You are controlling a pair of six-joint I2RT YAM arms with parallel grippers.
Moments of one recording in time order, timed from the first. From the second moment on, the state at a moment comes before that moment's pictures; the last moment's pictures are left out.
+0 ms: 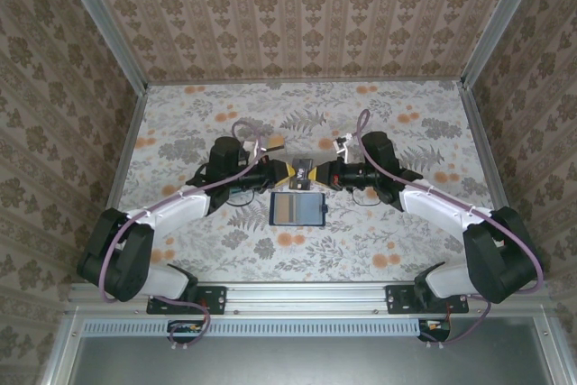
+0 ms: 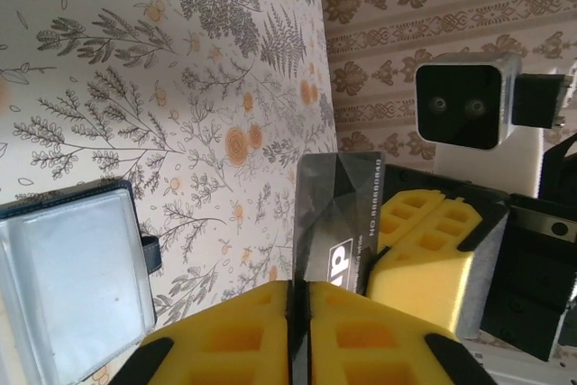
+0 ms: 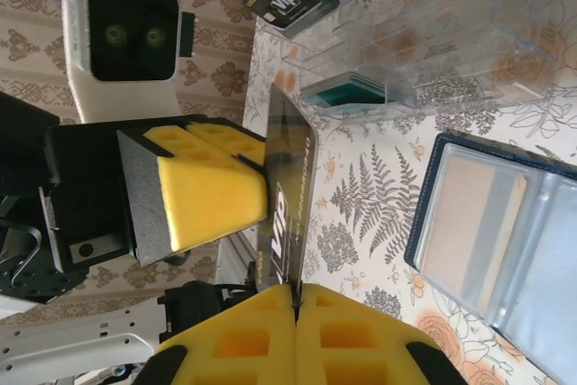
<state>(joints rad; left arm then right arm) -0.54 1.38 0.68 0.26 0.77 -1.01 0.44 1.38 0.74 0.11 -0.75 0.89</state>
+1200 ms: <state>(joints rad) -0.43 1.14 1.05 -0.70 0.17 0.34 0.43 1.24 0.74 -0.13 -0.58 0.73</state>
